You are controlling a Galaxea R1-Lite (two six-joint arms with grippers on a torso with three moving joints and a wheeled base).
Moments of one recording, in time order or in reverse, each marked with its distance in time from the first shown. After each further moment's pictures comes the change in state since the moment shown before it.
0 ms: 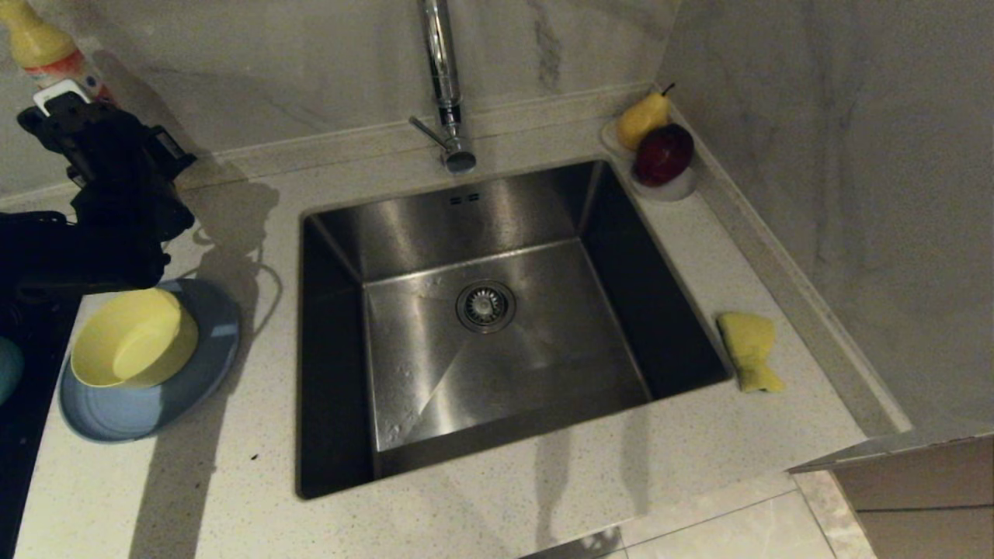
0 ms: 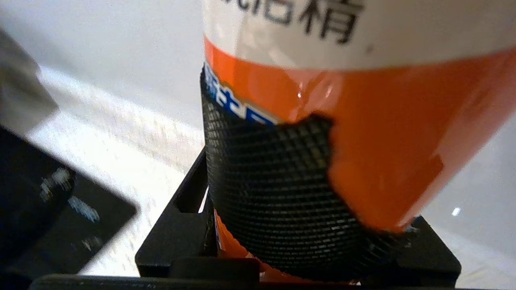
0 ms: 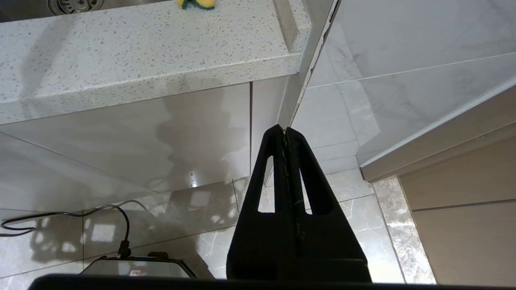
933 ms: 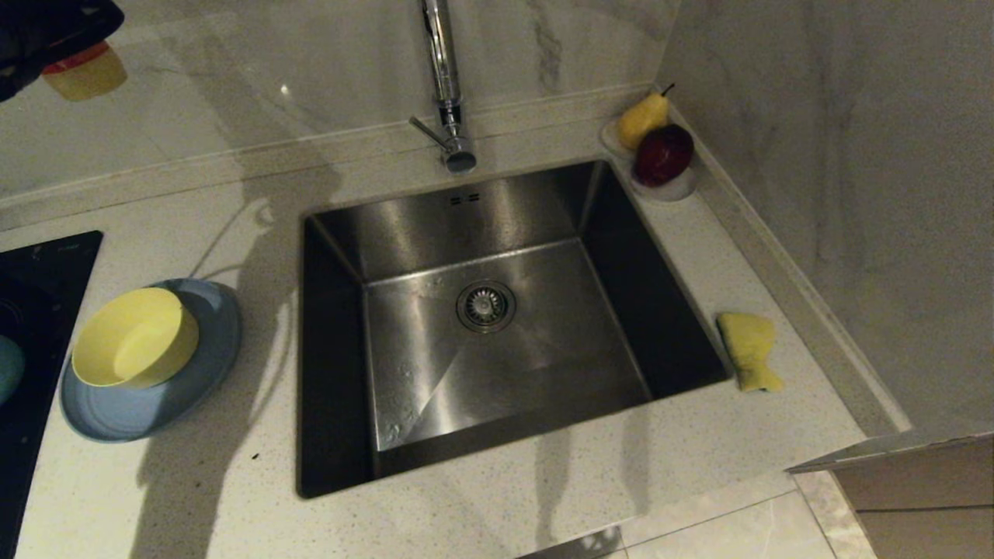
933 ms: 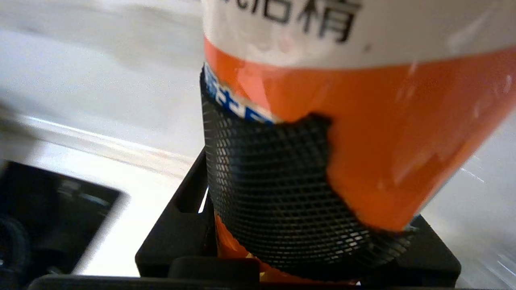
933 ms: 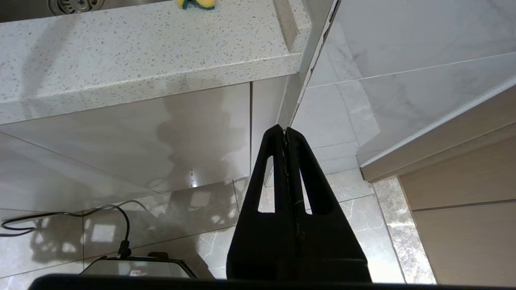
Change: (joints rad) left arm -0.281 -0.615 0.136 0.541 -0.051 0.009; right arm 0.000 0.000 0.000 0.000 0.000 0.001
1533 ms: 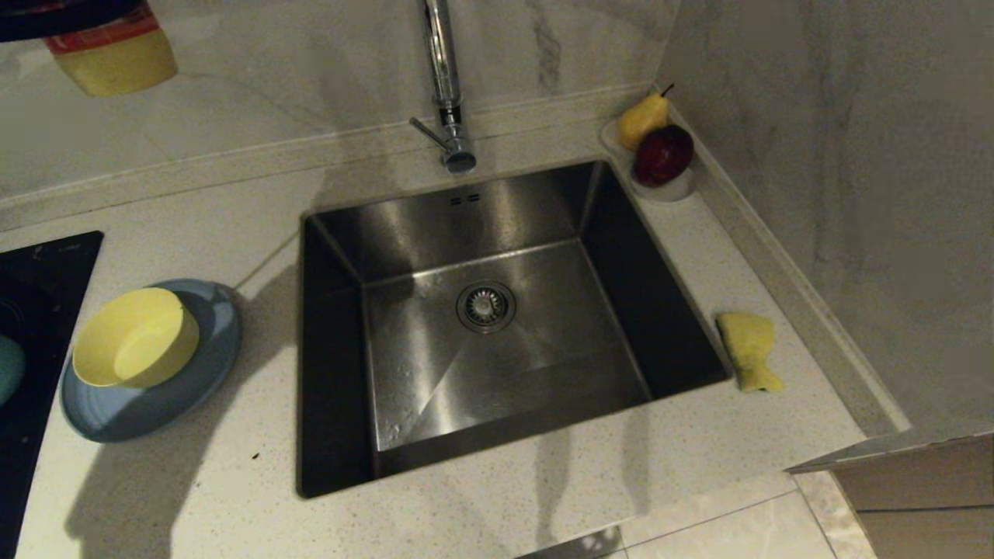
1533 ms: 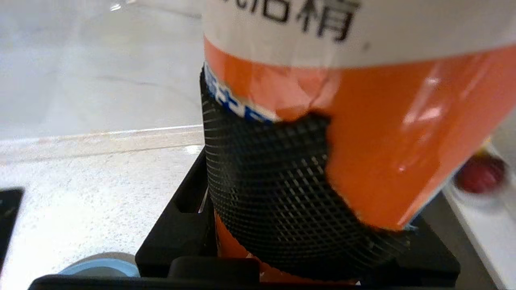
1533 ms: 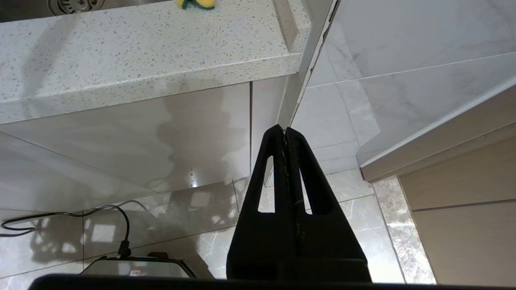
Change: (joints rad) left arm -0.452 -0.236 0.113 0.171 -0.005 0.170; right arm 0.000 0.000 0.000 0.000 0.000 0.000
